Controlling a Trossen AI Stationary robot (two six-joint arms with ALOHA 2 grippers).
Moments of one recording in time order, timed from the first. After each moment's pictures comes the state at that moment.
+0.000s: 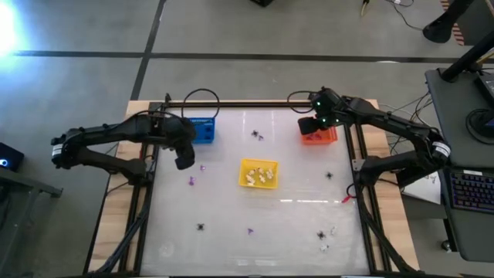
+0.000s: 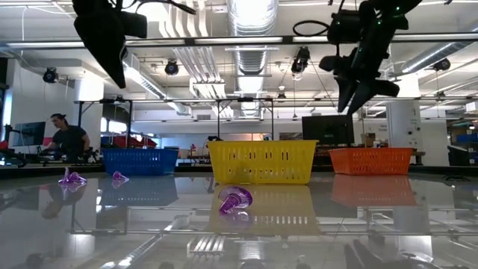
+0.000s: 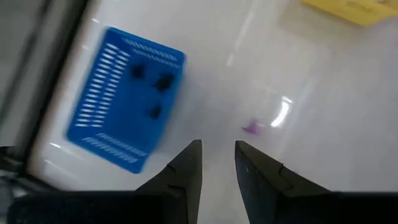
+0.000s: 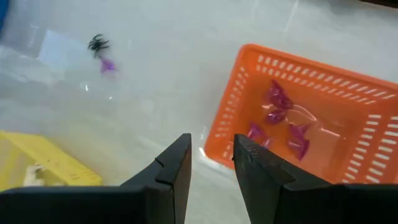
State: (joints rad) left arm 0.21 1.11 1.07 -1.14 -0.21 -0.13; right arm -0.65 1.24 0.99 -0.83 -0.03 0.58
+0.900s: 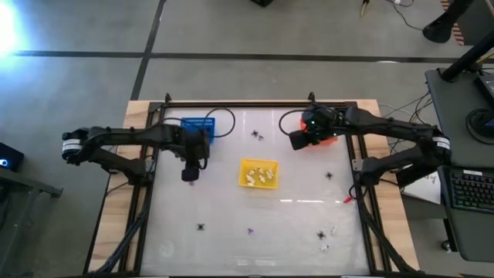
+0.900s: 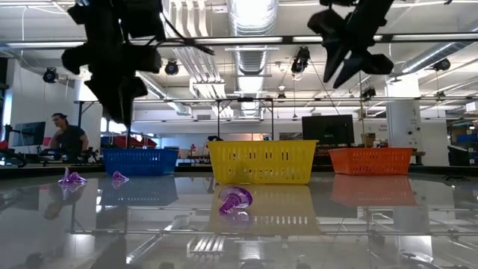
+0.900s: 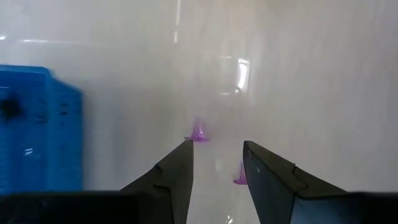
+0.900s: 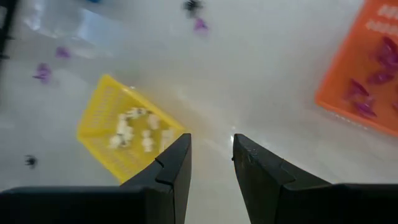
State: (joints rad) left arm 0.21 1.26 0.89 -0.91 0.04 0.13; right arm -0.31 1.24 1.12 -0.88 -0.03 0.85
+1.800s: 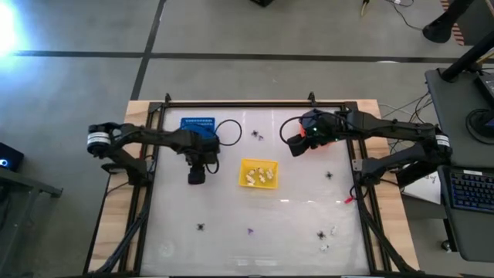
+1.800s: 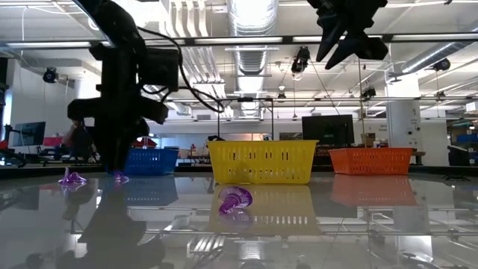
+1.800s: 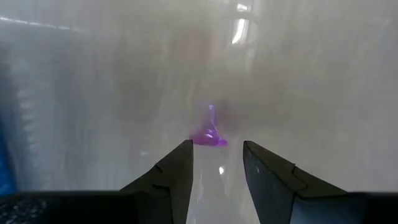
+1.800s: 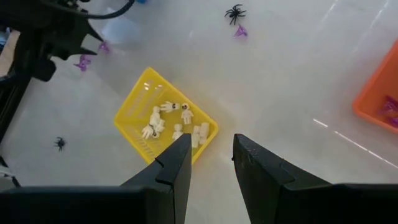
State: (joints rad) left arm 0.24 1.54 0.83 -0.80 0.04 0.15; right arm -0.19 1.24 1.19 -0.89 0.03 0.86
